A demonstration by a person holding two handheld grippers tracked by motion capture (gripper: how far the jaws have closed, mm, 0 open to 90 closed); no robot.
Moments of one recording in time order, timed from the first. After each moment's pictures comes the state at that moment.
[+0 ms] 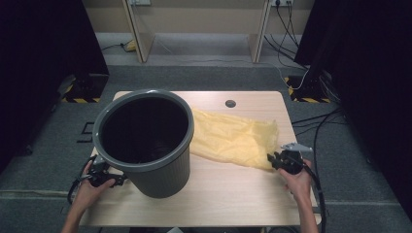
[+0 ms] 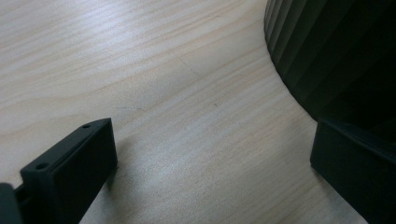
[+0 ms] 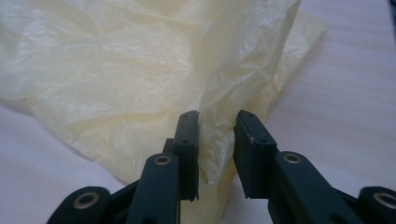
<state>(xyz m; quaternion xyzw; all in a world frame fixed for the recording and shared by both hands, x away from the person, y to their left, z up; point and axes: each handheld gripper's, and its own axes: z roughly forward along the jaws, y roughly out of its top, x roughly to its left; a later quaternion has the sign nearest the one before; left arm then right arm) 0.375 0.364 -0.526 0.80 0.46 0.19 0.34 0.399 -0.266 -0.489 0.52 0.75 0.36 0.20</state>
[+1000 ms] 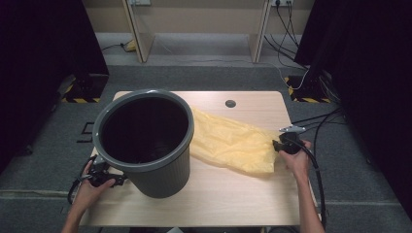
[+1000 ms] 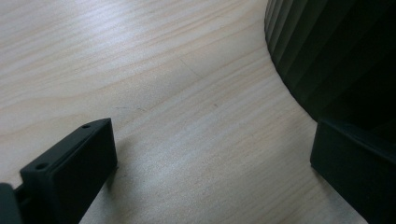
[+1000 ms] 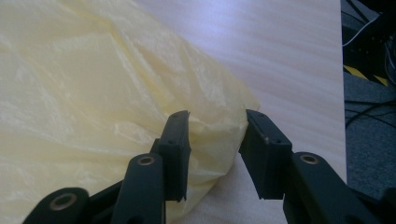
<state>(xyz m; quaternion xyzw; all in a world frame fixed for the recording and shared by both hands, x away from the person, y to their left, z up) 0.375 0.363 -0.526 0.80 0.46 0.19 0.34 0.475 -0.281 -0.494 0.53 0.76 0.27 0.26</state>
